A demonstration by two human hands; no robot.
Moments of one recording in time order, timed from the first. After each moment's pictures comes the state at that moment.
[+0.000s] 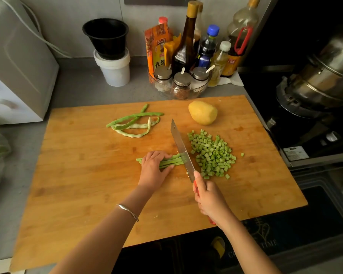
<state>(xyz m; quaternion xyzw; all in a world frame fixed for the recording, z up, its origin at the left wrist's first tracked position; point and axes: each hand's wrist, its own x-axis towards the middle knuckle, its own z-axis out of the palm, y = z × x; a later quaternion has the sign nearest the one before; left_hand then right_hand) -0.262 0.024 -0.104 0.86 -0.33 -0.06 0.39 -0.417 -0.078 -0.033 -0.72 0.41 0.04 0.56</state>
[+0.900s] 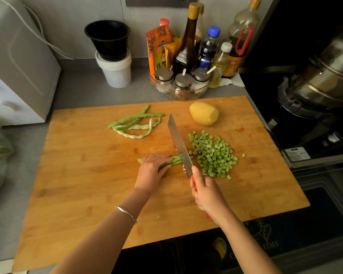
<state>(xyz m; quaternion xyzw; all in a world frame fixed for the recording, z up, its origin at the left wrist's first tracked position) -0.256 0.035 -0.102 0.84 -0.40 -0.01 0.37 -0.406 -0.073 -0.023 -0.71 0.38 0.01 0.59</state>
